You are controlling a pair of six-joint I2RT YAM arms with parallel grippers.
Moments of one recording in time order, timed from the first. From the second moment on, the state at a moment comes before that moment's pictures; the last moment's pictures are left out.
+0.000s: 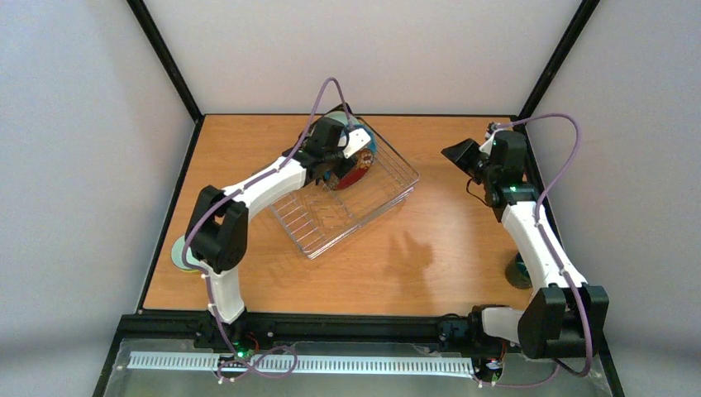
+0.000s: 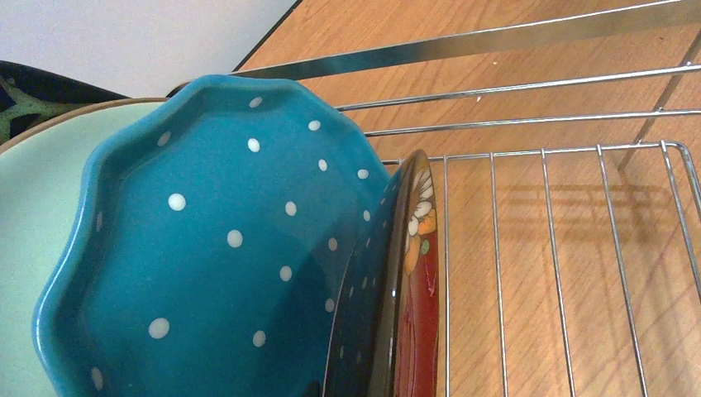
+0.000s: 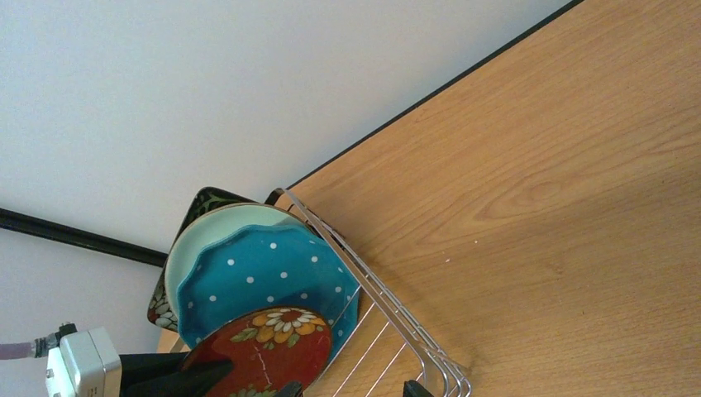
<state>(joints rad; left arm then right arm) -0.55 1.87 1.48 -0.29 0.00 0.39 0.03 1.23 0.99 -0.18 -0.30 0.68</state>
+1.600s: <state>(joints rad) -0.55 1.96 1.49 -0.18 -0.03 0.26 0.03 1.28 0.99 -0.14 -0.32 0.64</state>
